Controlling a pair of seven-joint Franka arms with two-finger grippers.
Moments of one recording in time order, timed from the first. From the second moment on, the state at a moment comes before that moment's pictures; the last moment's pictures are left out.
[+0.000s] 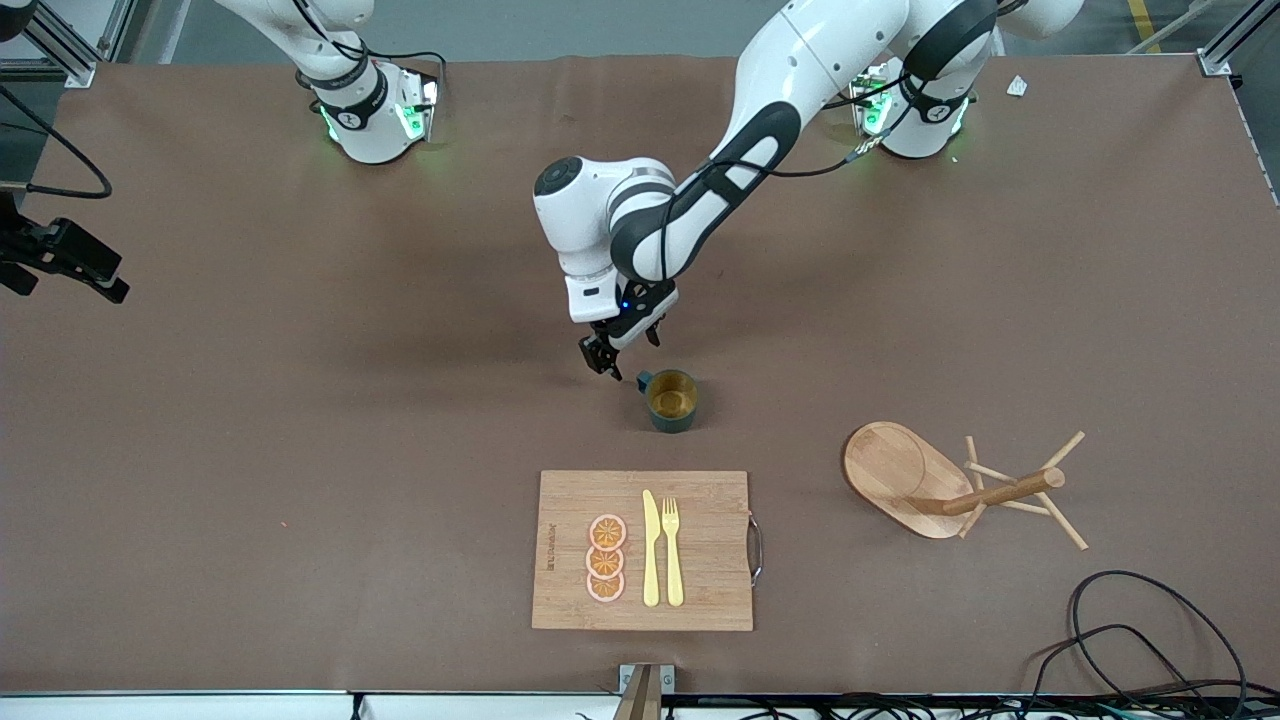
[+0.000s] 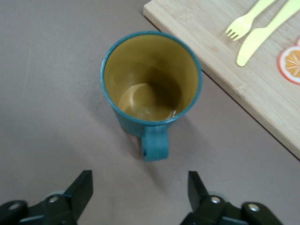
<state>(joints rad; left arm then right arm) -0.75 0.87 -0.29 -1.36 0.80 2.07 -2.21 -0.25 -0.03 0.20 -1.59 -0.02 1.69 0.06</state>
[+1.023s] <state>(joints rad) -0.79 0.89 -0.19 -1.35 0.84 2.13 -2.17 -0.25 -0.03 0.20 -1.59 -0.02 1.72 0.06</state>
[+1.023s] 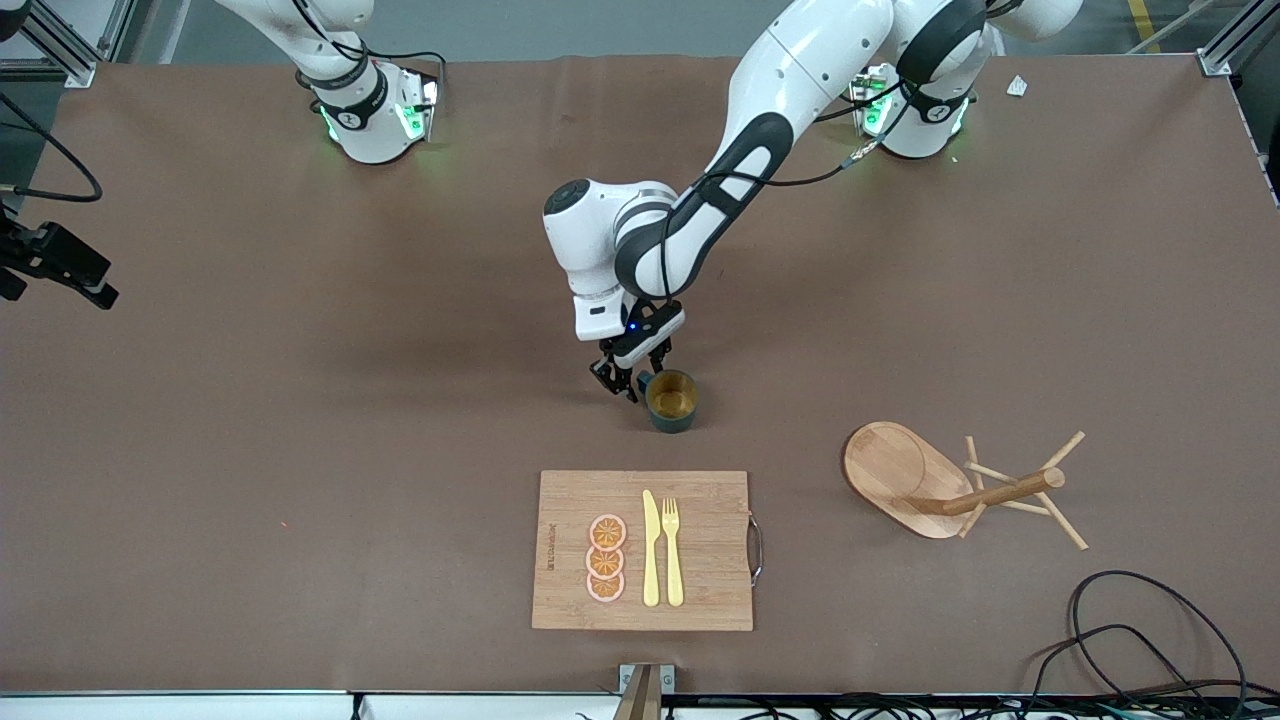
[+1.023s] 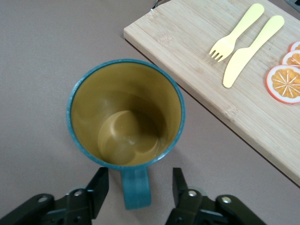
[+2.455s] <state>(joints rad) -0.41 0.53 -0.20 -1.24 -0.03 2.09 -1.54 -0.27 -0.03 0.21 -1.60 -0.02 1.72 0.05</state>
